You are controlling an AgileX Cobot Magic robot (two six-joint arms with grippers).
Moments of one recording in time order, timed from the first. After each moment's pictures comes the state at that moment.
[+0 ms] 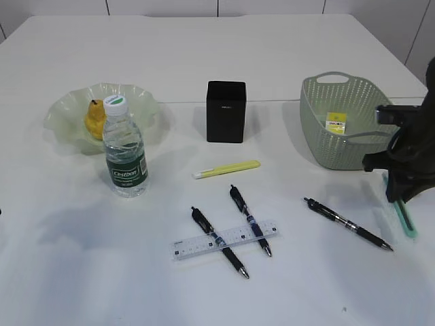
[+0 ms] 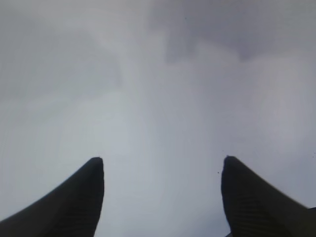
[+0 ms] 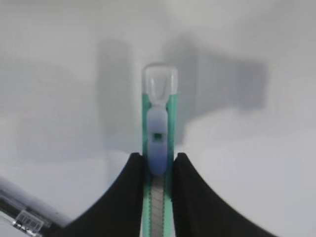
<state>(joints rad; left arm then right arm) -0.12 1.42 -0.94 -0.02 1.01 -0.03 -0.07 2.01 -1.30 -0.04 0.87 0.07</state>
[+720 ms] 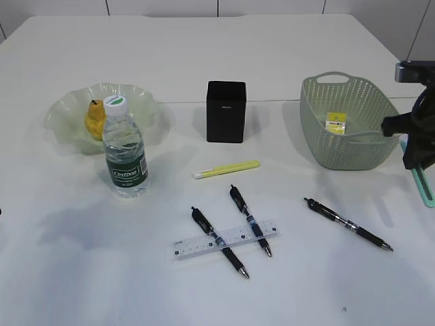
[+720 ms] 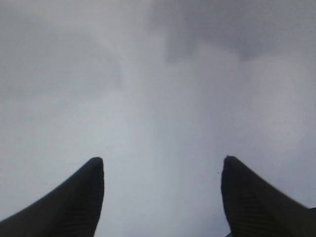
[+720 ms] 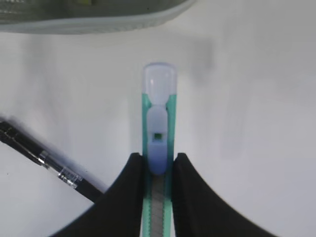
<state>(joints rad) -0.12 1.42 -0.94 -0.02 1.01 -0.03 -0.07 1.82 -1.31 -0.04 0.94 0.06</state>
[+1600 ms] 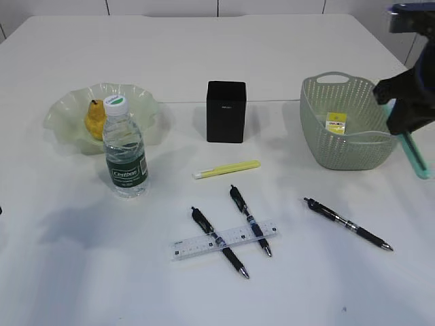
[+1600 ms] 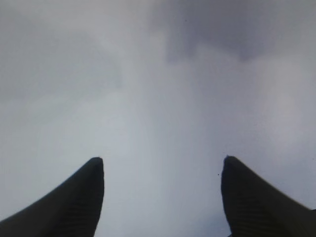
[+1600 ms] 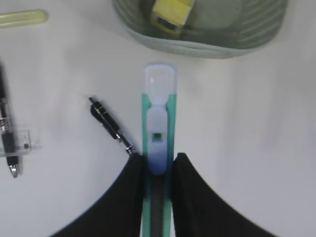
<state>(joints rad) -0.12 1.42 -0.94 -0.02 1.00 -0.03 0.04 1.60 -1.31 0.02 1.00 -0.06</state>
